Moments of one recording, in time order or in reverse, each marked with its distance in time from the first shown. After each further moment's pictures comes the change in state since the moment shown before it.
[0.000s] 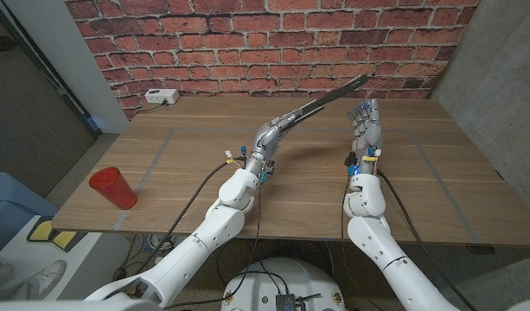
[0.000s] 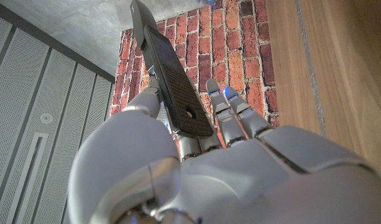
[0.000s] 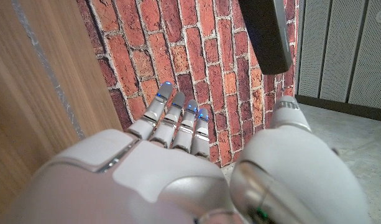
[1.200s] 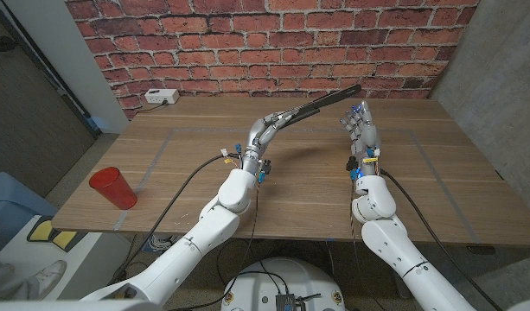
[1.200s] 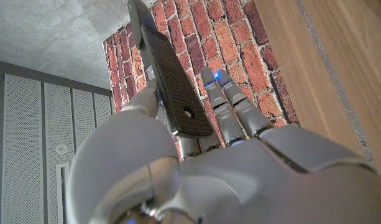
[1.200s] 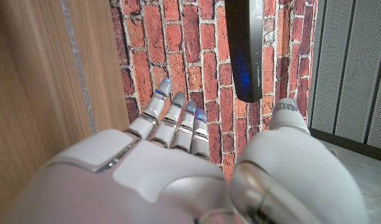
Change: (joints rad) left arm 0.034 0.054 -0.002 -0.102 0.294 0.020 0.265; left_hand -0.005 -0.005 -0.011 0.012 0.021 -0.028 -0.035 0.002 0.098 0.093 0.025 0.012 0.001 0.177 -0.027 0.014 0.005 0.229 -0.028 0.049 -0.002; right arm -0.040 -0.115 -0.004 -0.106 -0.021 -0.162 -0.019; right_hand -0.019 0.013 -0.018 0.010 0.000 -0.027 0.027 -0.008 -0.022 -0.024 0.001 -0.004 -0.006 0.004 0.004 0.008 -0.032 0.041 0.031 -0.047 0.000
